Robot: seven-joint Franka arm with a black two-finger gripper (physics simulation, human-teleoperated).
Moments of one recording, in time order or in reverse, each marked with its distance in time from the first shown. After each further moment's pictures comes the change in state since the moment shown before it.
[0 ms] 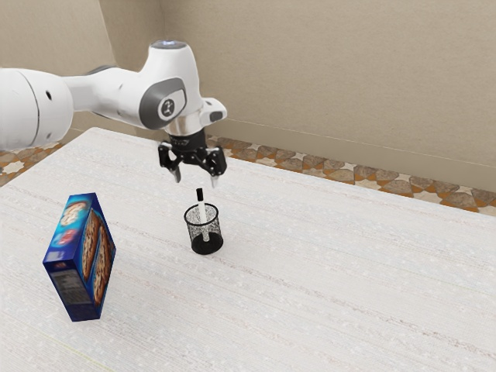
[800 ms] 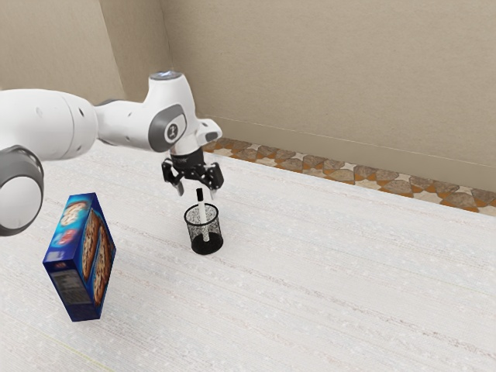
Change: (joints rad) arm 0.077 0.203 0.004 0.093 -0.066 0.134 0.153
